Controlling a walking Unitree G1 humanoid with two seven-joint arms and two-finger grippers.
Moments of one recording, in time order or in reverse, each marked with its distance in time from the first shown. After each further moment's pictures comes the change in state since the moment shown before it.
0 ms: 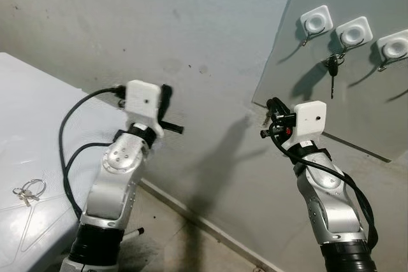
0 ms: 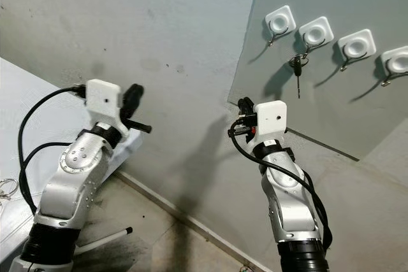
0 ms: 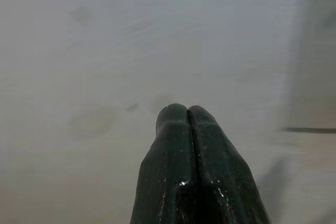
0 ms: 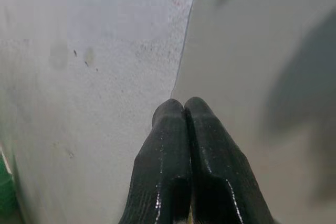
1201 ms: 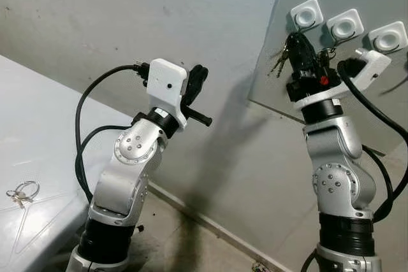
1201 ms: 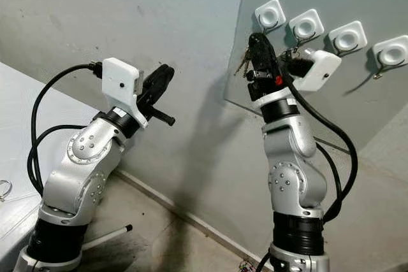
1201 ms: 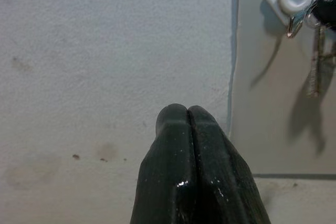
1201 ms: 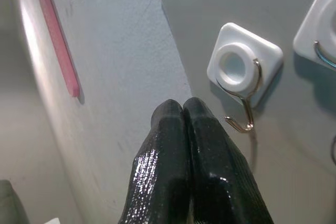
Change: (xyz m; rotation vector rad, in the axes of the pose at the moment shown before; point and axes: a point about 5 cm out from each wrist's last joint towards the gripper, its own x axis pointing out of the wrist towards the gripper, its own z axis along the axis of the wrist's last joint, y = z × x) left arm 0.010 -0.017 0.039 -0.079 -0.099 -0.089; right arm 0.019 0.000 0.087 0.526 -0.384 0.065
